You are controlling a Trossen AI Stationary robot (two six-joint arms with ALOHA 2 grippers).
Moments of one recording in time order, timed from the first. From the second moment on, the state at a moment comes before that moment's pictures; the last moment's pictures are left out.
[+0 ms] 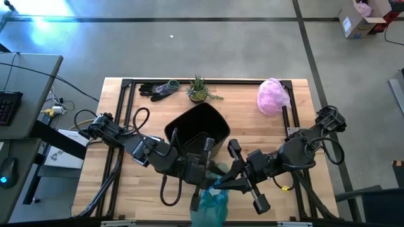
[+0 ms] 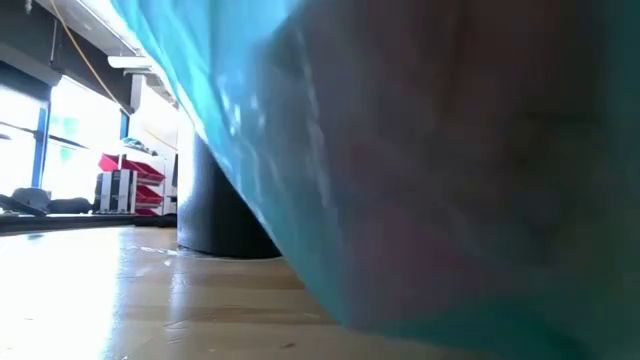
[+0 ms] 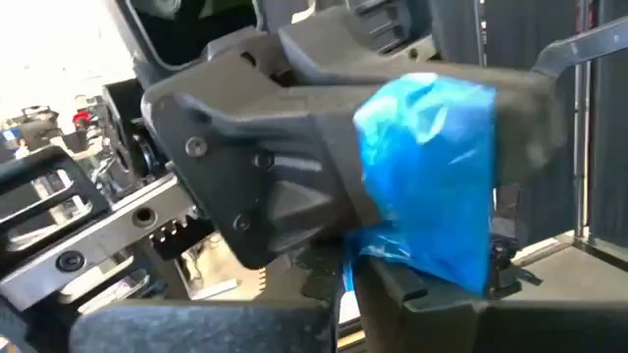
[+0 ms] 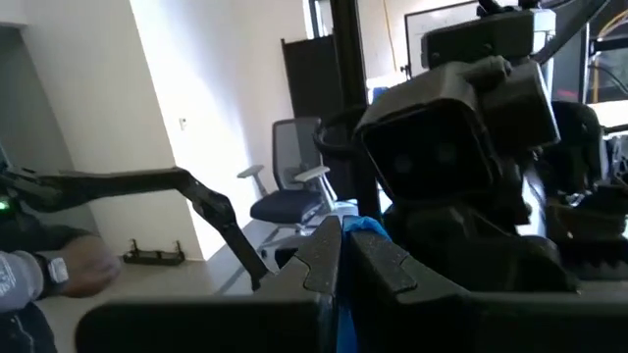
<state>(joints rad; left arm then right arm) -0.52 1.87 2.11 -0.19 -0.30 0.26 0.60 1.68 1.94 -0.20 0.24 0.16</state>
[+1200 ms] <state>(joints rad) -0.85 1.64 2.12 -0.45 -1.23 0.51 0.85 1.67 1.94 -0.22 0.79 -0.02</state>
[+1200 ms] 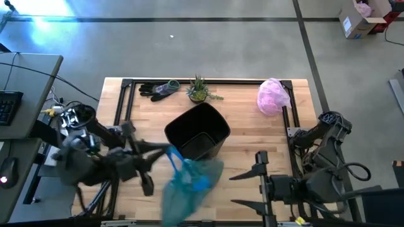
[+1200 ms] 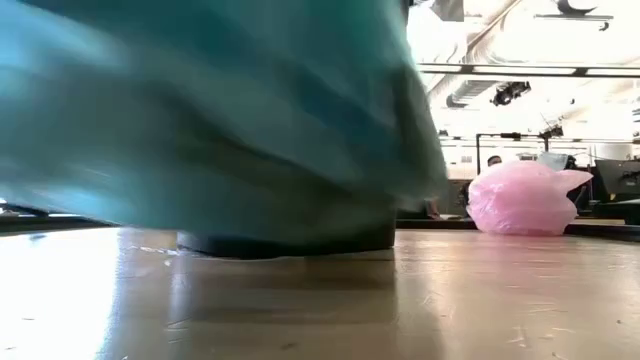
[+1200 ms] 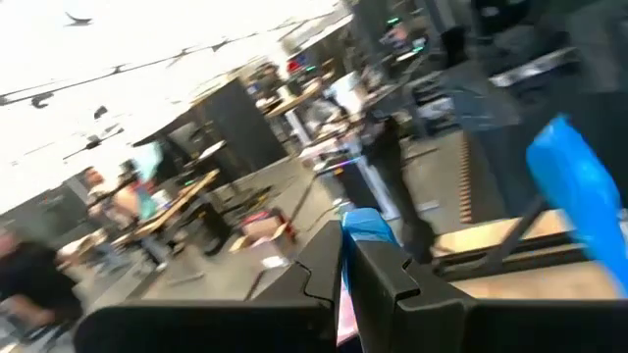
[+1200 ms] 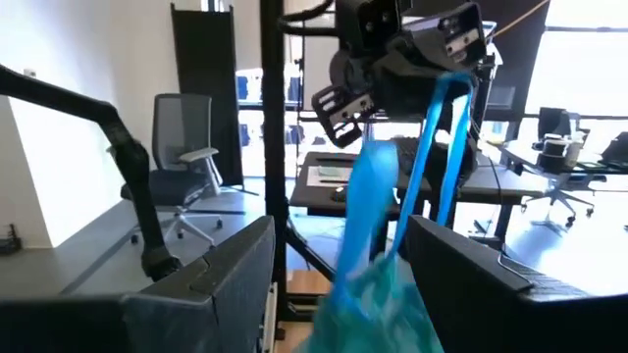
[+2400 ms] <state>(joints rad) -0.97 1.57 1.95 -1.55 -0.98 -0.71 0.81 1.67 1.94 -0.37 0.78 0.10</state>
